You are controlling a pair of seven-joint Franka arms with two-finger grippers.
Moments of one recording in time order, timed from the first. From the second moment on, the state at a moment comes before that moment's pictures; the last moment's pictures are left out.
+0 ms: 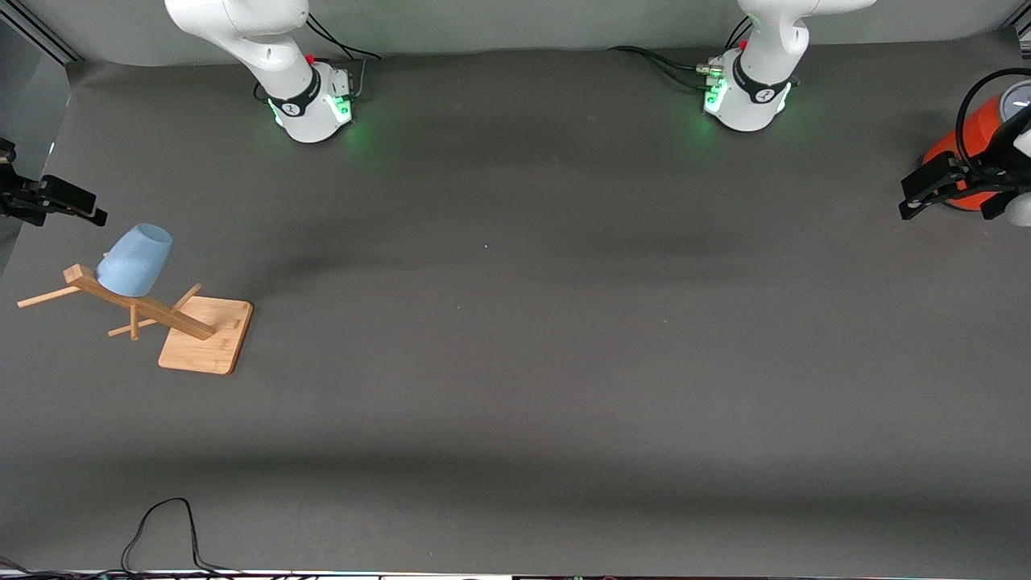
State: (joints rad) left arm 0.03 -0.04 -0.06 -1.56 0.00 1.55 -0.01; right arm 0.01 -0.12 -0.21 -1.80 -0.01 1.61 -0.10
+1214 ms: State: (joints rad) left arm 0.02 -0.04 -0.07 -1.55 0.00 1.54 -0.01; right arm 0.01 -0.05 -0.20 -1.86 -0.01 1.72 0.75
